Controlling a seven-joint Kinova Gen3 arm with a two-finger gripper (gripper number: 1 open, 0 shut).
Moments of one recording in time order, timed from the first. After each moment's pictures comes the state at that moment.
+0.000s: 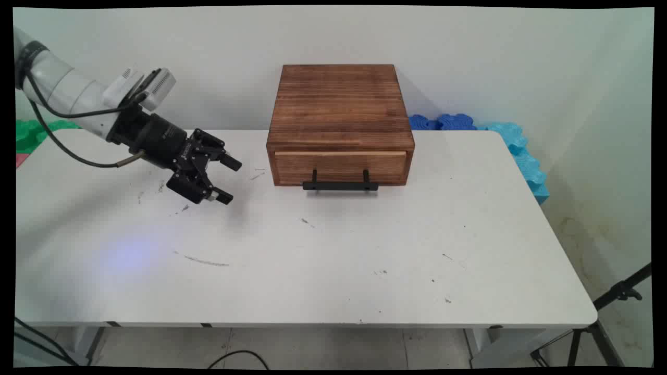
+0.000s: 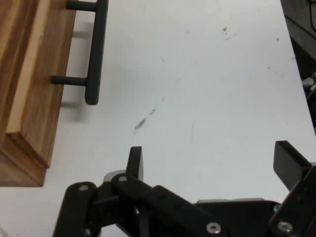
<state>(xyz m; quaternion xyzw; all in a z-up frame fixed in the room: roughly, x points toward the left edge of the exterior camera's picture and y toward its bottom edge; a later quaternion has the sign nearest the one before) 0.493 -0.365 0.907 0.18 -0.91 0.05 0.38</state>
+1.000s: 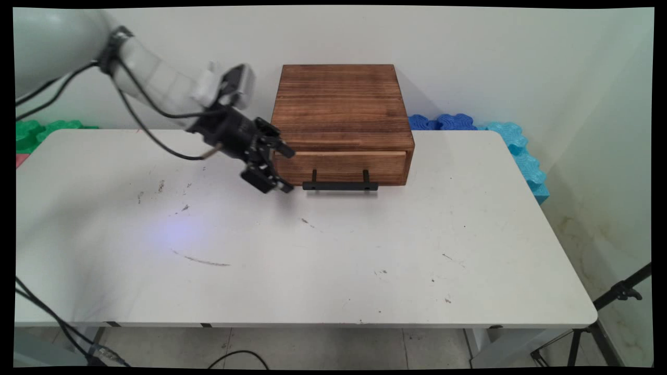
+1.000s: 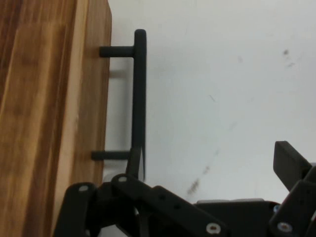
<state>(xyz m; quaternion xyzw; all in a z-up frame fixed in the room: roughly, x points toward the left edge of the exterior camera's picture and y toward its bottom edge) 0.379 -0.425 0.910 0.16 -0.93 0.10 0.32</state>
